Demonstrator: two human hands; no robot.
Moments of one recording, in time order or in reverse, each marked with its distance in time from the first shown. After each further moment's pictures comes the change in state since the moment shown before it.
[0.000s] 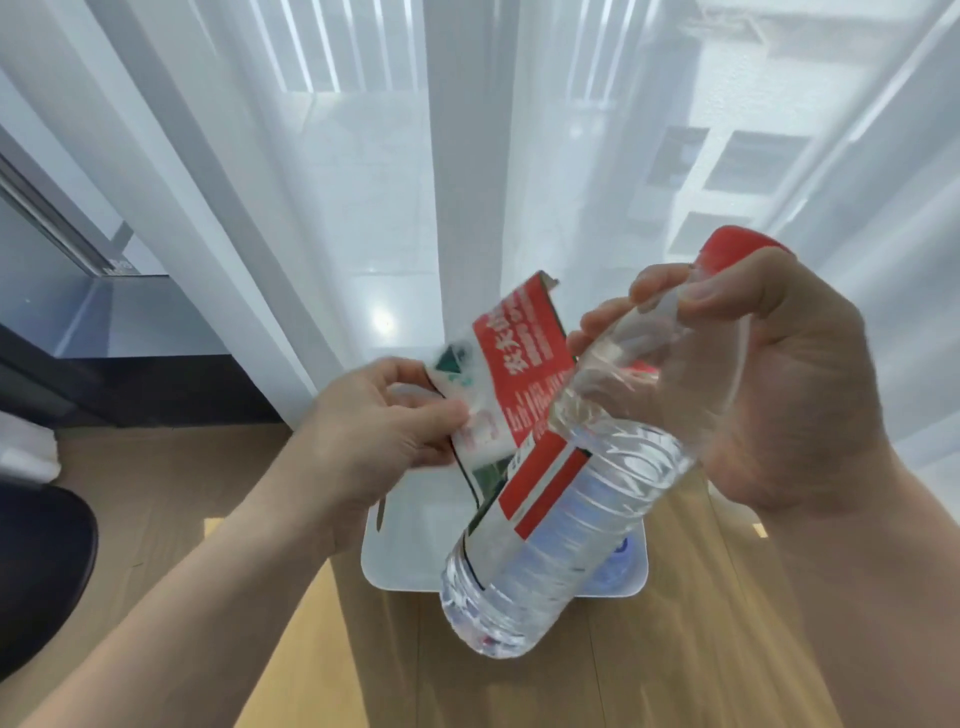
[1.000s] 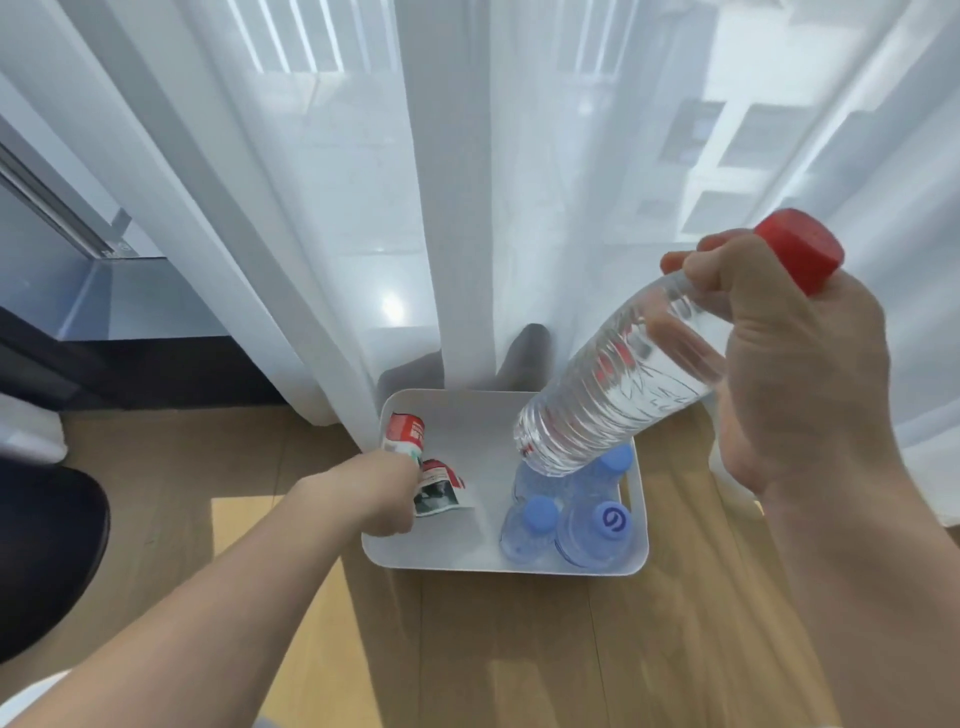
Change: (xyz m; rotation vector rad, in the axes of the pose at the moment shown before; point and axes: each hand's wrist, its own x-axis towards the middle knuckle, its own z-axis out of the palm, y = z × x) left_hand 0.070 -0.090 -0.003 1.537 -0.398 -0.195; right_hand 0.011 0.019 -0.019 -0.346 0.507 -0.345
